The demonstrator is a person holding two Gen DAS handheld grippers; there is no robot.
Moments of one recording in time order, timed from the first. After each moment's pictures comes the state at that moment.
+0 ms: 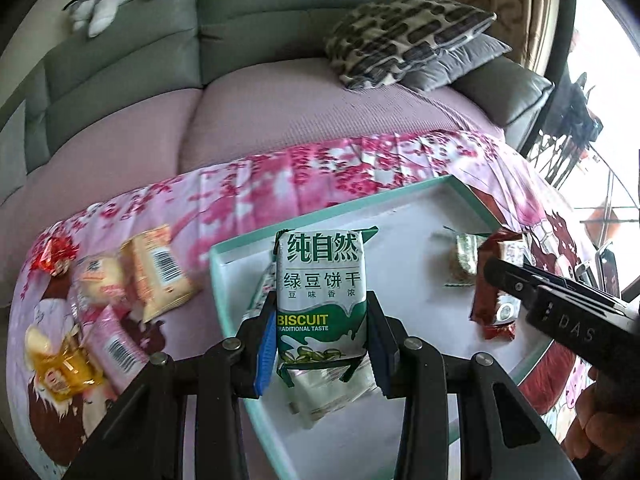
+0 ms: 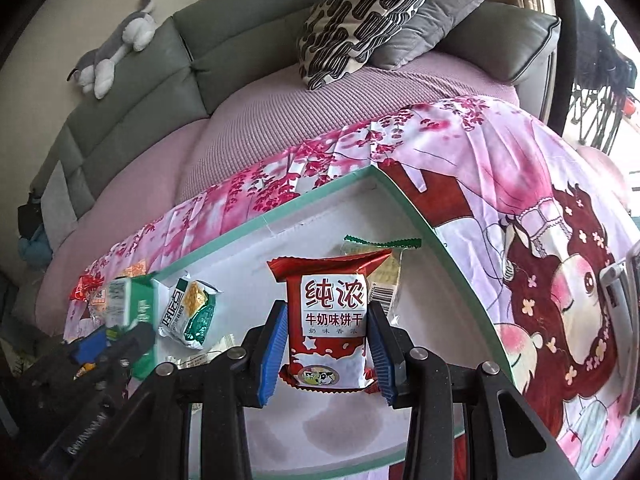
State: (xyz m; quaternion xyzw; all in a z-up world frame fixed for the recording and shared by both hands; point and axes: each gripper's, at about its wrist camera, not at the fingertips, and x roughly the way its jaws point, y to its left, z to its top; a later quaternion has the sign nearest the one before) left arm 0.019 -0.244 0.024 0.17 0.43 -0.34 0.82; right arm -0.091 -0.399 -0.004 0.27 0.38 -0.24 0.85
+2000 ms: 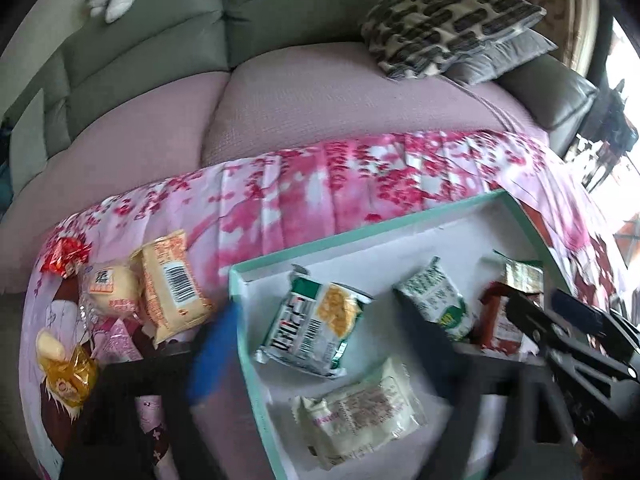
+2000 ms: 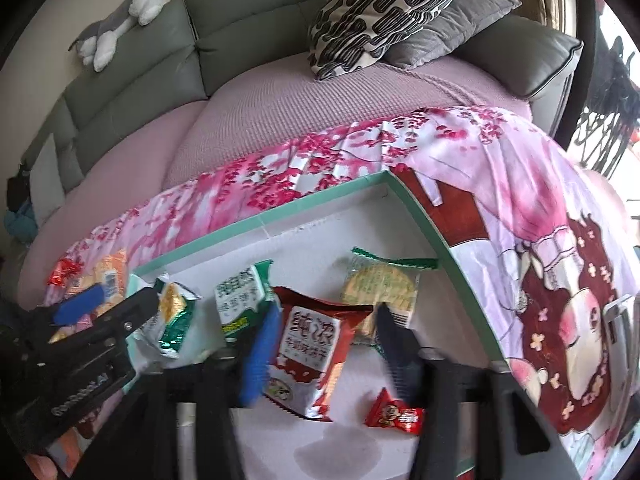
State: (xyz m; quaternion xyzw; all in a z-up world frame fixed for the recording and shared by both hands) left arm 0.060 -0.263 0.014 0.18 0.45 -0.26 0.84; right arm -0.061 -0.401 -0.014 0.22 0.41 -0.25 0.85
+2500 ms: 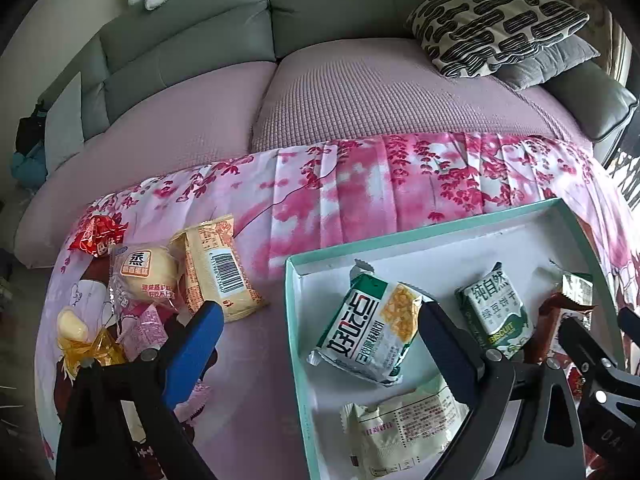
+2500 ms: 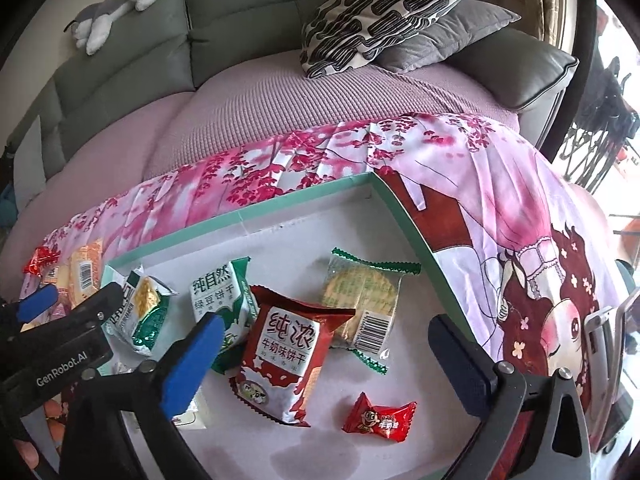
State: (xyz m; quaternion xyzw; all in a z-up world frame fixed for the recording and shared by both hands) left arm 0.075 -0.248 -0.001 0.19 0.45 -0.19 0.85; right arm -0.058 -0.401 -0.018 0.19 0.43 -0.27 0.84
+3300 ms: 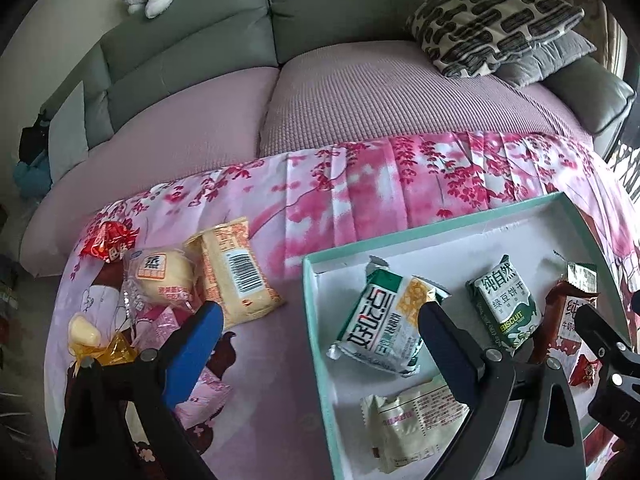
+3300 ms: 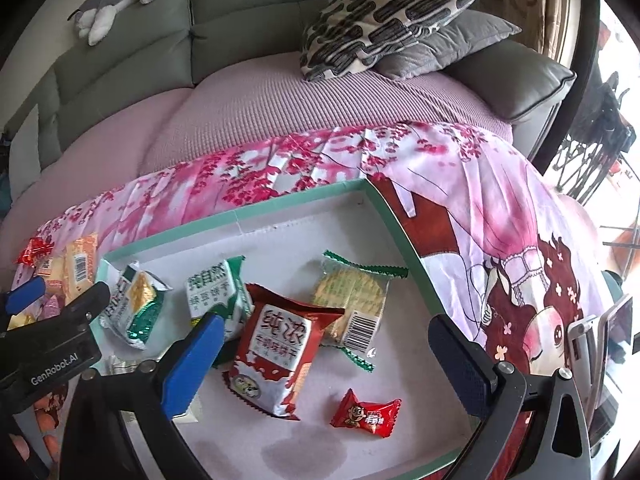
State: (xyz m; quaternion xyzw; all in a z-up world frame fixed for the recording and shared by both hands) left arm 0.073 -0.233 0.007 0.20 0.44 -0.19 0.85; right arm -0.060 -0.395 -0.009 0.17 0.43 -0.28 0.84
